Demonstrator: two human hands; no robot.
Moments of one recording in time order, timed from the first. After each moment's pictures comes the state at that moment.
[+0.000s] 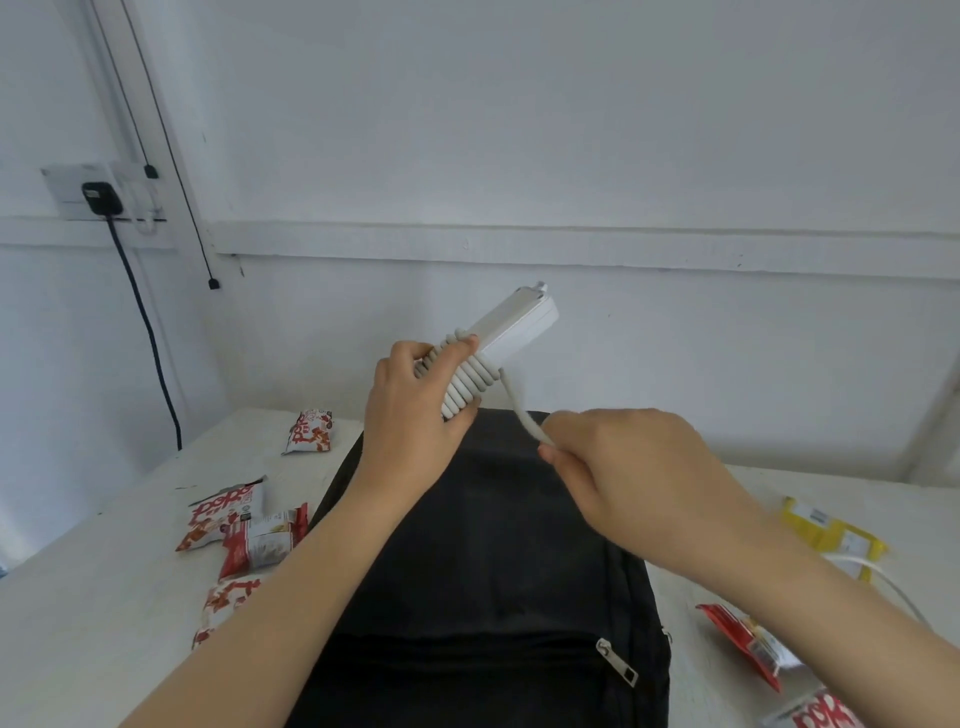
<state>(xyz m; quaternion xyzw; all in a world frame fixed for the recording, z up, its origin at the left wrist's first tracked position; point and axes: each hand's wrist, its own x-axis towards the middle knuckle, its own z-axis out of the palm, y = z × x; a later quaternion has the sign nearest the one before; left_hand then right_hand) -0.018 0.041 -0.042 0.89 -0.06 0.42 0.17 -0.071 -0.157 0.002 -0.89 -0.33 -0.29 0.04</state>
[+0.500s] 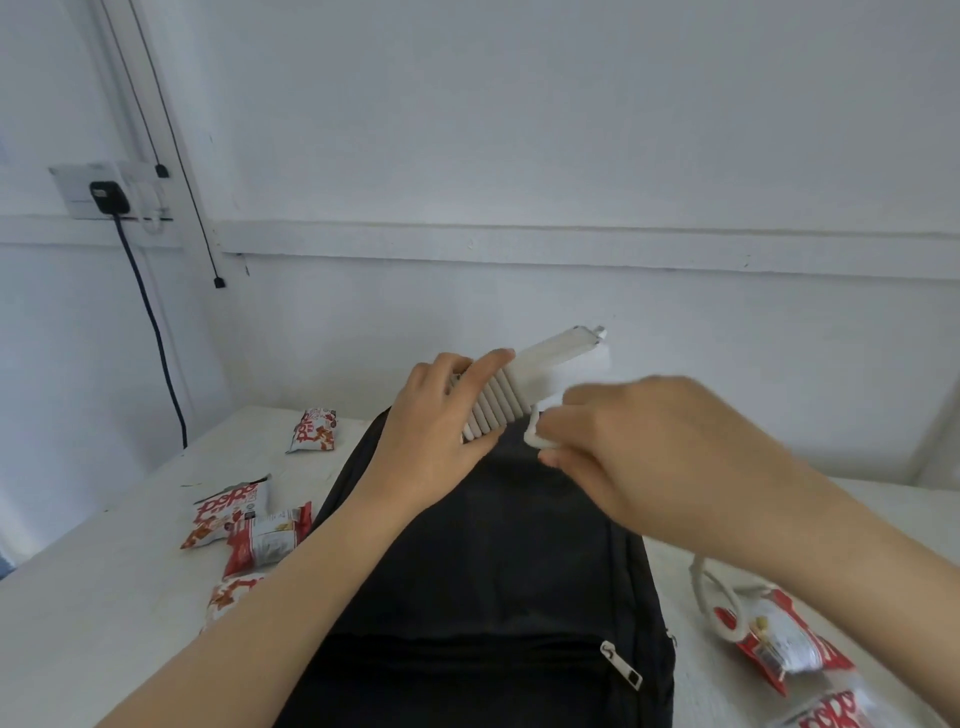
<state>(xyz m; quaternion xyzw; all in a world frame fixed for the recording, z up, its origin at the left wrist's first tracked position) -0.022 0.041 -0.046 0.89 -0.18 0.40 0.13 -0.074 -0.163 0.029 -0.85 -0.42 -0.30 -0.03</state>
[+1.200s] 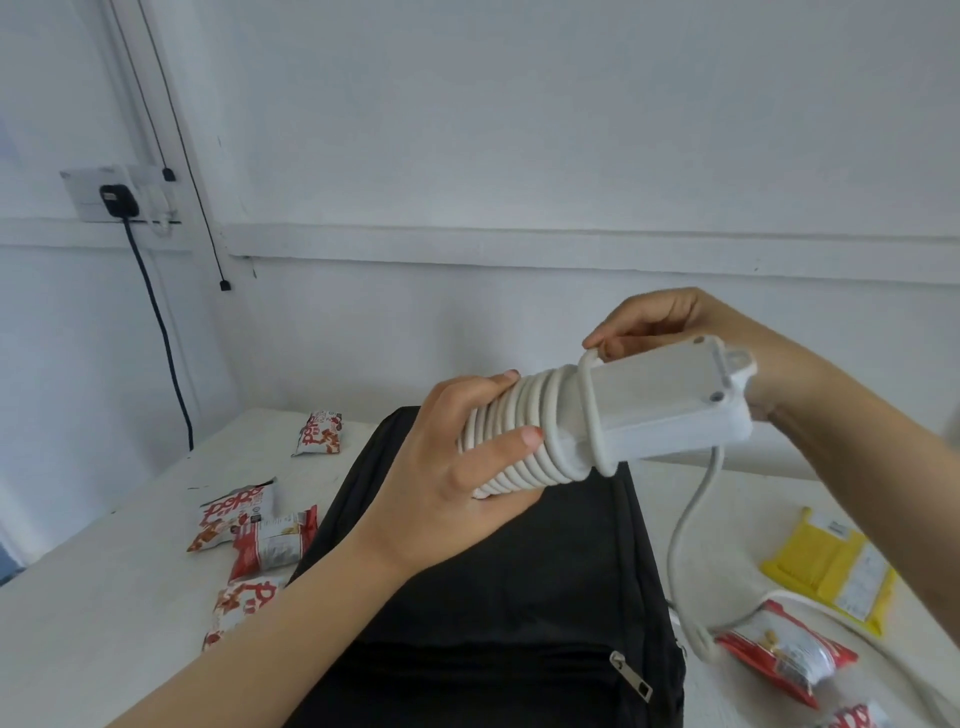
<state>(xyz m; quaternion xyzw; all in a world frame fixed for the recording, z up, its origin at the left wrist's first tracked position) -0.057 0.029 -0.039 0.73 -0.39 0.52 0.19 -0.003 -0.195 0.063 -0.74 -0.41 0.07 0.54</state>
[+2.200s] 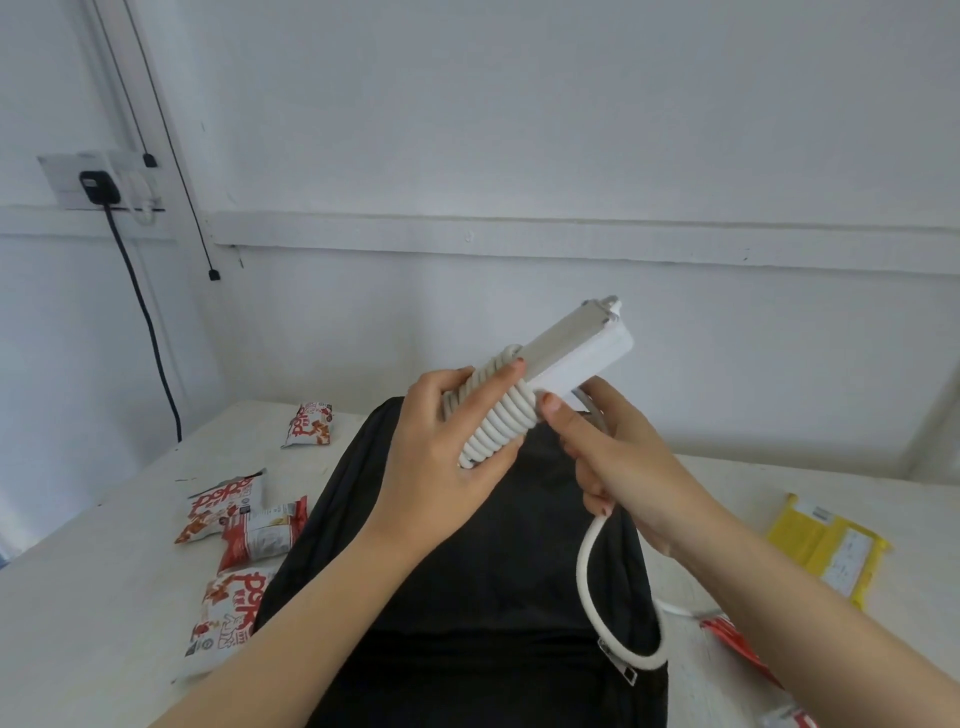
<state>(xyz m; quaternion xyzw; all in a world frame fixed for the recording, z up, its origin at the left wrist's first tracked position) -0.042 0.025 -0.065 0.83 -0.20 0.46 0.24 -0.052 -0.149 -0.014 -0.74 -0.15 0.05 0.65</state>
